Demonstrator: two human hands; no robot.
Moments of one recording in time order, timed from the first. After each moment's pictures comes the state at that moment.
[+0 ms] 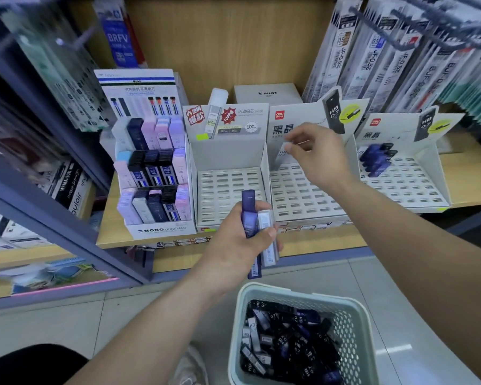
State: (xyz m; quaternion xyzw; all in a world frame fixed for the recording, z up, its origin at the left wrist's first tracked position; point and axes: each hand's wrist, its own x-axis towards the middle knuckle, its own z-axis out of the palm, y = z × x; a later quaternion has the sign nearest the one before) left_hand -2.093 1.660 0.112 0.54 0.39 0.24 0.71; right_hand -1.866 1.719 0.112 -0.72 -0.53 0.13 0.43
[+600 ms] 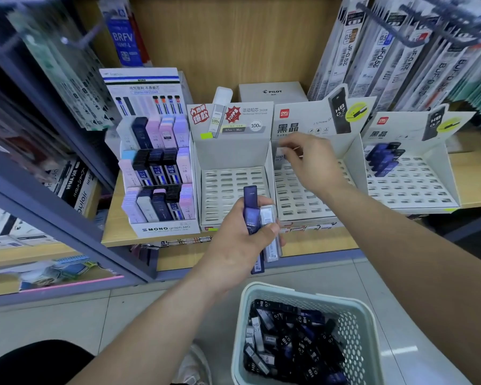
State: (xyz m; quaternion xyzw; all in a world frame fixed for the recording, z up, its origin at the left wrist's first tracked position) left_hand -2.091 1.661 0.119 0.54 0.40 0.25 0.70; right_hand -1.870 1.730 0.088 -0.70 -0.61 0.05 0.37
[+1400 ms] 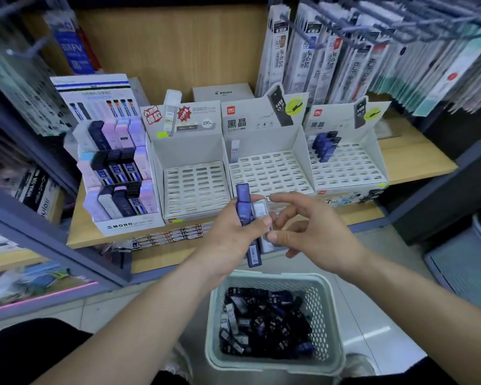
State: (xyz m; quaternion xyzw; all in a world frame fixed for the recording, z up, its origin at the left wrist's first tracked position) left_hand -2.052 1.625 0.102 0.56 0.37 0.23 0.70; right_hand -1.907 1.537 0.129 -0.67 -0.43 0.41 0.44
